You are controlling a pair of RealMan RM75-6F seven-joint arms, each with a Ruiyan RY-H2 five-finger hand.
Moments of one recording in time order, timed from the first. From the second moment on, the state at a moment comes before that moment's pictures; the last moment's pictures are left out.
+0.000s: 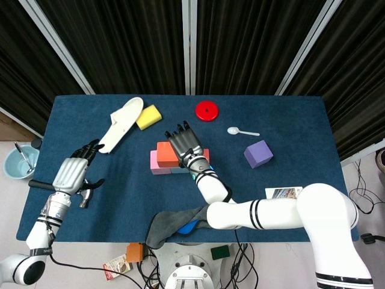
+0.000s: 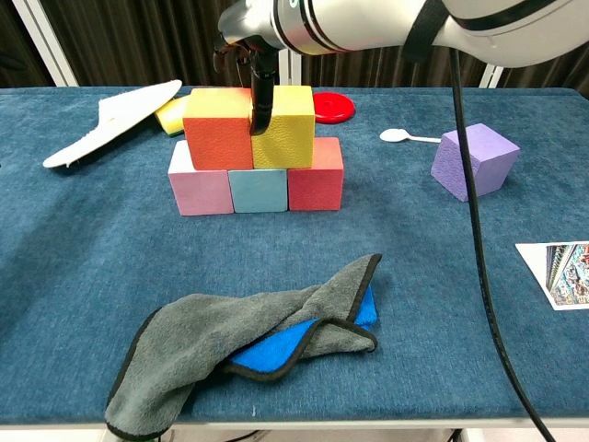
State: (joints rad) left arm -0.40 -1.23 -0.11 -1.67 1.31 1.18 0.04; right arm 1.52 -1.57 0.27 -1.57 -0.07 0.96 -0.92
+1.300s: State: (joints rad) left arm -0.40 -1.23 -0.11 -1.68 1.29 1.17 0.05; right arm 1.50 -1.56 0.21 -1.67 -0.42 0.90 -0.80
